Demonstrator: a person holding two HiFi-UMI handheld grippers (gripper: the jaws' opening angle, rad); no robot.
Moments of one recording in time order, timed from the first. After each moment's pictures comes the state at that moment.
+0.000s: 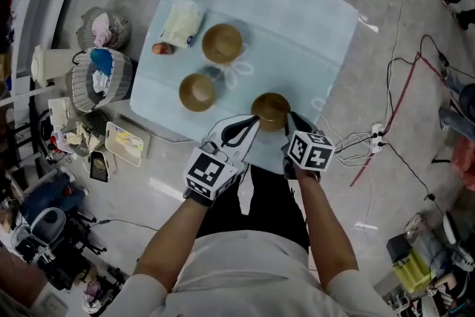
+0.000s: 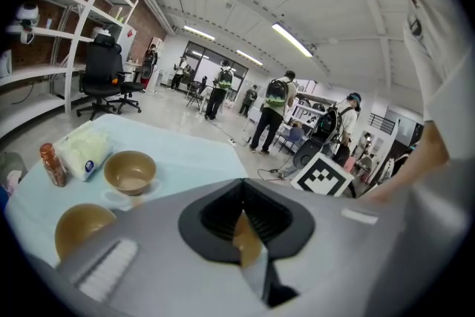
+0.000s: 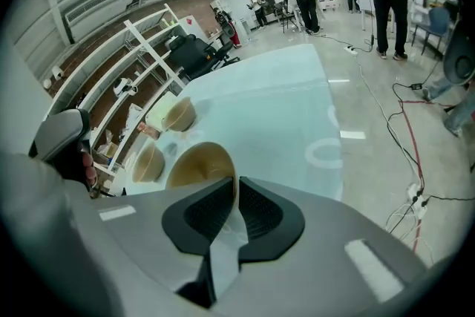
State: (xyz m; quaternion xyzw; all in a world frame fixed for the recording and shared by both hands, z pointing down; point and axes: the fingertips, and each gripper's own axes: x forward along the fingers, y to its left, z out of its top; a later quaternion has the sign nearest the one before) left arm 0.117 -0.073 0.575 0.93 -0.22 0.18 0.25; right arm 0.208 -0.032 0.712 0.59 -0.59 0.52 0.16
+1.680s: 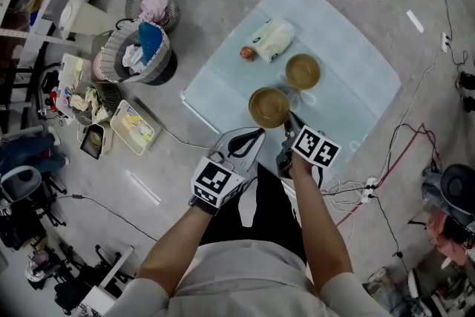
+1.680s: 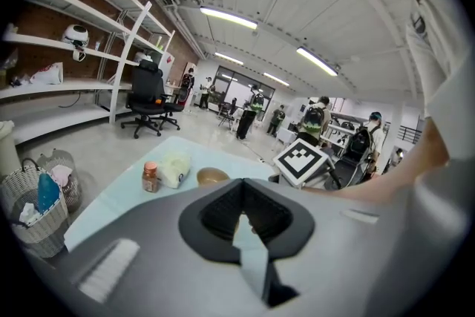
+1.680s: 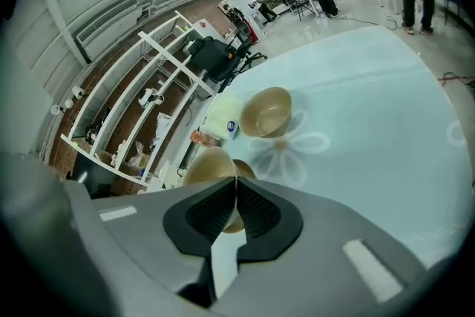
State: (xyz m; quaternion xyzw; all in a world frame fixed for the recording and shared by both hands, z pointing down) left arm -0.065 -0.107 0.542 0.89 -0.35 0.13 0.24; right arm 0.020 -0.148 0.663 0.52 -0.64 0.56 0.09
